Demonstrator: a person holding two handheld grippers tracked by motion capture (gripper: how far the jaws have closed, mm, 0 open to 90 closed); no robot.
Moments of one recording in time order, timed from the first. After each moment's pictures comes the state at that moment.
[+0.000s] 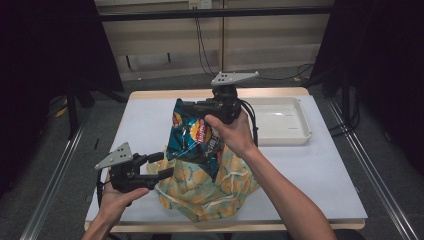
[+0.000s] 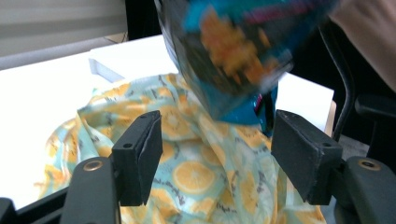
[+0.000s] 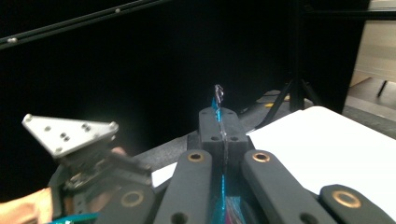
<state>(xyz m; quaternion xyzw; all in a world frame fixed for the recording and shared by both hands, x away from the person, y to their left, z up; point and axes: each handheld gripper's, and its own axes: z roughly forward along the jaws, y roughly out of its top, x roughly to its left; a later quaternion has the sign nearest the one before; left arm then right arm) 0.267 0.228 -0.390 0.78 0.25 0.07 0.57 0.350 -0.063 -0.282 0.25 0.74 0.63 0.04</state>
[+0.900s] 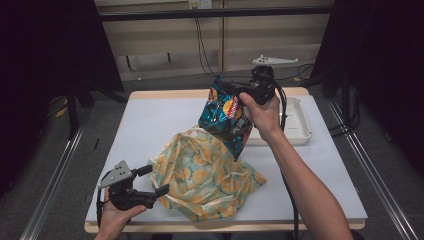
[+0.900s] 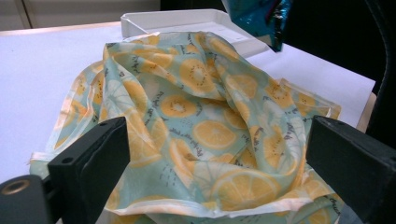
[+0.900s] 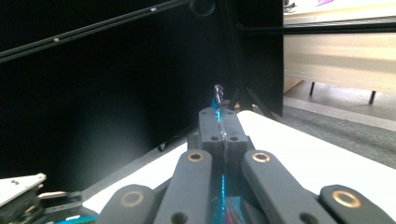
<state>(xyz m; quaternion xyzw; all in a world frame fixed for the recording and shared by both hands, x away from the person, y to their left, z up) 0.245 0.243 -0.429 0.76 0.31 0.10 0.56 0.389 -0.144 -0.282 0.34 0.69 0.63 0.10</state>
